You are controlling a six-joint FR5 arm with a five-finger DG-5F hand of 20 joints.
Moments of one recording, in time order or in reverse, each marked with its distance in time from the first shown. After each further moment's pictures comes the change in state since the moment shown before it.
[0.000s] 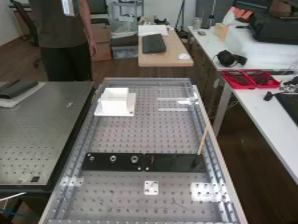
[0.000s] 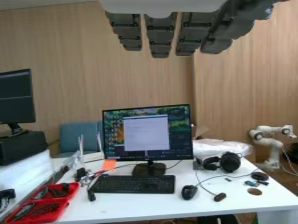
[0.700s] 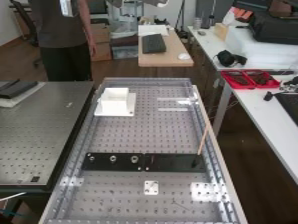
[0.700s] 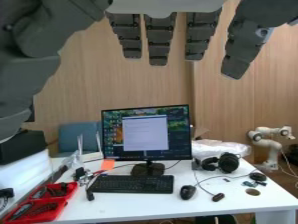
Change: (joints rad) arm 0.000 0.011 -0.021 0.013 0.004 -0.009
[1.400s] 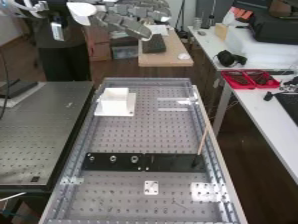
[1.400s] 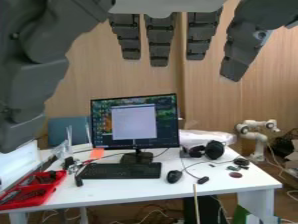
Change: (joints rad) arm -0.032 0.039 -0.151 0.095 0.010 -0.002
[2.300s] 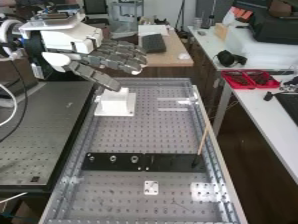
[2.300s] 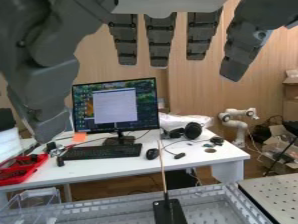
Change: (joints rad) arm -0.106 0.038 -0.235 0.165 -0.033 0.005
